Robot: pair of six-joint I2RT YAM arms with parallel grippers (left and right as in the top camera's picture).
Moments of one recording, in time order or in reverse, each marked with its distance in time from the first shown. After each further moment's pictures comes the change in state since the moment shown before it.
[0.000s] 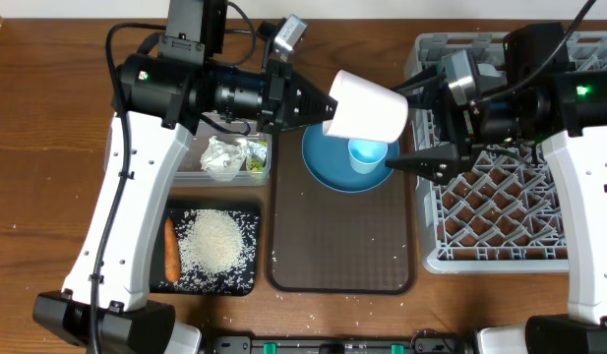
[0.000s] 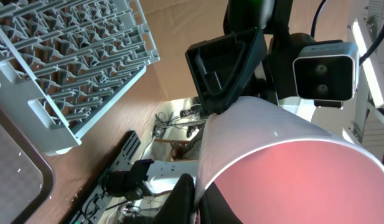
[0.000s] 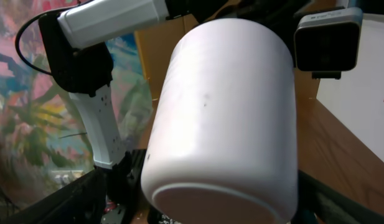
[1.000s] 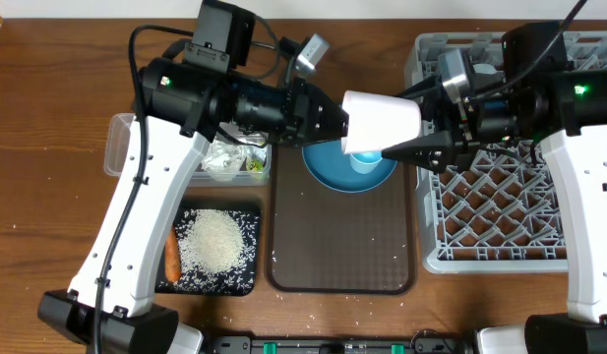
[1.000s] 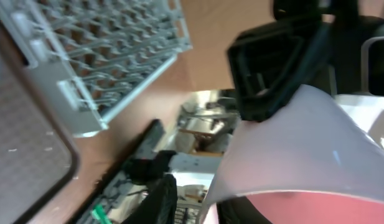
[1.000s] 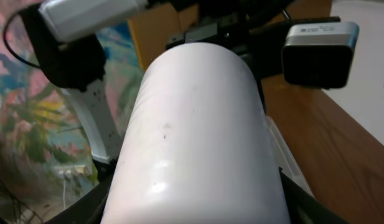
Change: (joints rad) left arm -0.082 -0.001 0.000 -0.070 -0.195 0.019; right arm 0.003 0.004 0.000 0.010 0.055 0.044
